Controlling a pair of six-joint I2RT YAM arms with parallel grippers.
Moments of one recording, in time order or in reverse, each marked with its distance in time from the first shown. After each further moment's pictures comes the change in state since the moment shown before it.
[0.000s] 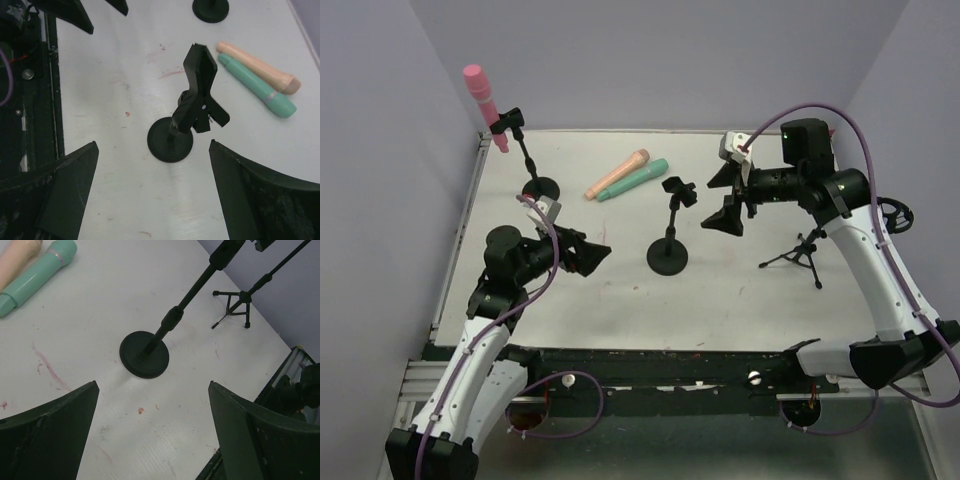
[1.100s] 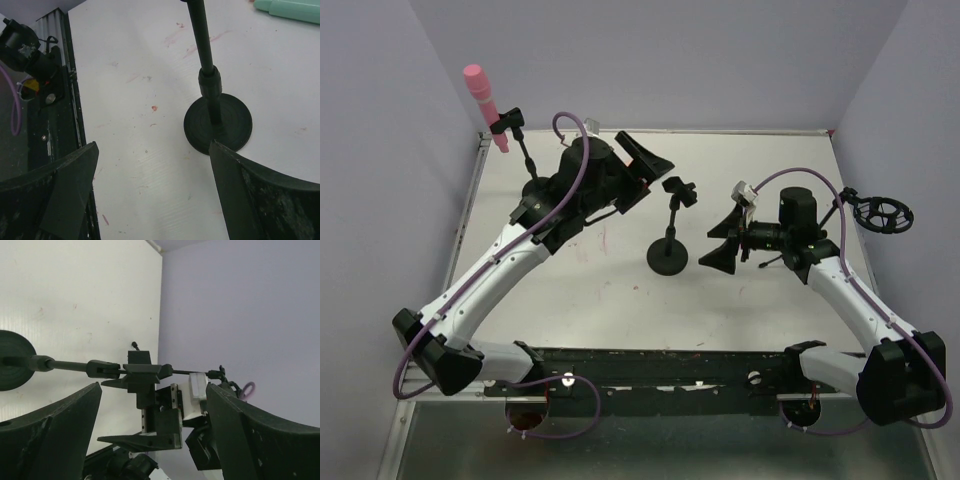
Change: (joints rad) left arm -0.498 0.586 0.867 -0.427 -0.665 -0.875; right arm -0.129 -0.189 -0.821 0.793 -0.168 0.444
